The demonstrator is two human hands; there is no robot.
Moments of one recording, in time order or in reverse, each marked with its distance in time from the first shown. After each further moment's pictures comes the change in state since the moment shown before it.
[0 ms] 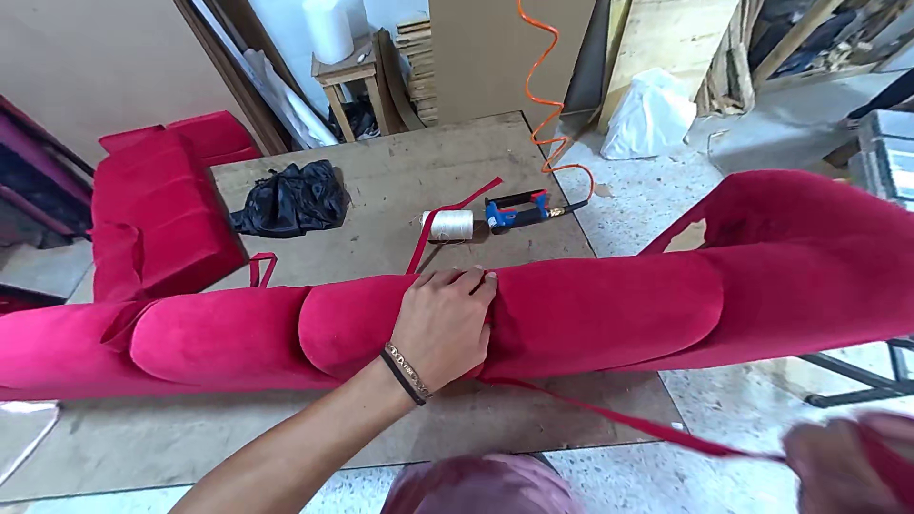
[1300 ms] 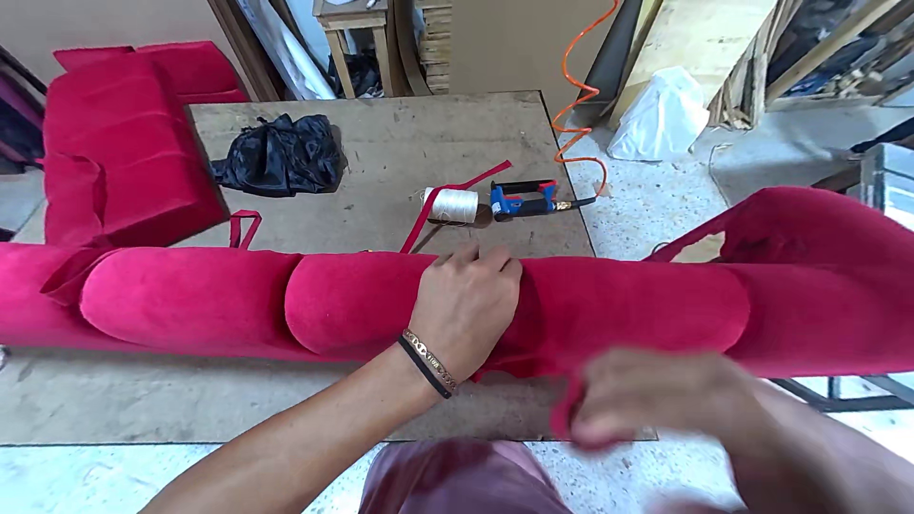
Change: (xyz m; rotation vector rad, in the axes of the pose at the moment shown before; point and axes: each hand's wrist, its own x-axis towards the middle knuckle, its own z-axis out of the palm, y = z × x) left_hand 0.015 0.006 0.000 -0.069 0.155 -0.089; right_hand 0.113 -0.011 0.082 -0.245 -1.076 -0.116
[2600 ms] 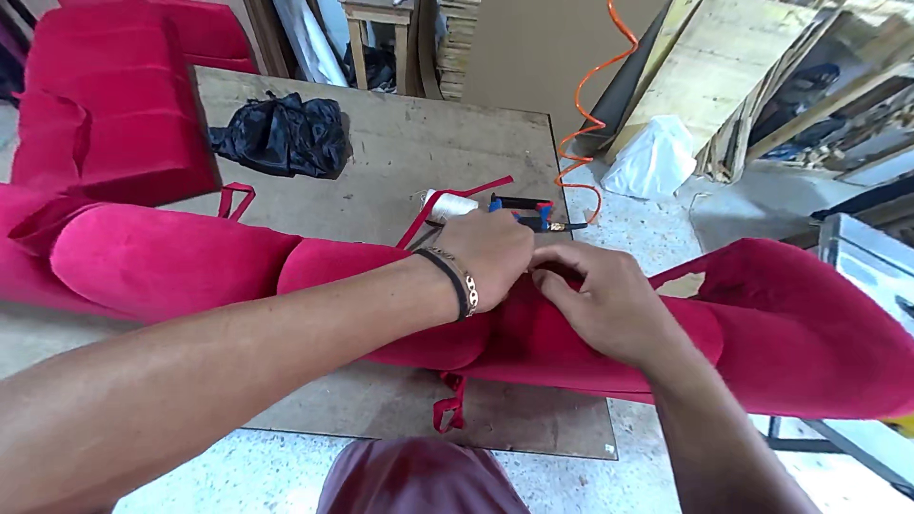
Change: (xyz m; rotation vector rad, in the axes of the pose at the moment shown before) left_hand 0.070 -0.019 -0.035 -0.118 -0.640 -0.017; right_hand 0.091 0.040 -0.003 -0.491 0.249 0.422
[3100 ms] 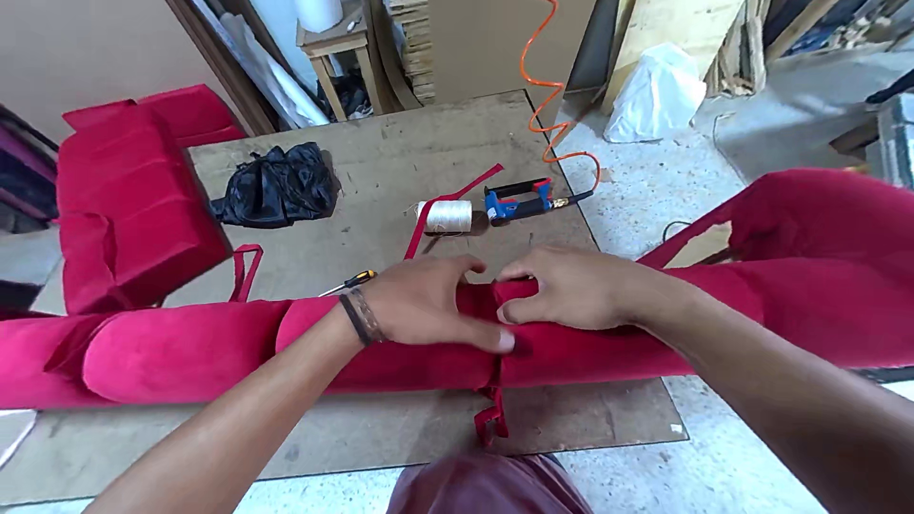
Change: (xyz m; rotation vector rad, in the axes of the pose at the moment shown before) left_hand -0.012 -0.049 0.019 -0.446 -0.172 -0.043; right_hand 0.044 0.006 -0.008 0.025 -0.637 0.162
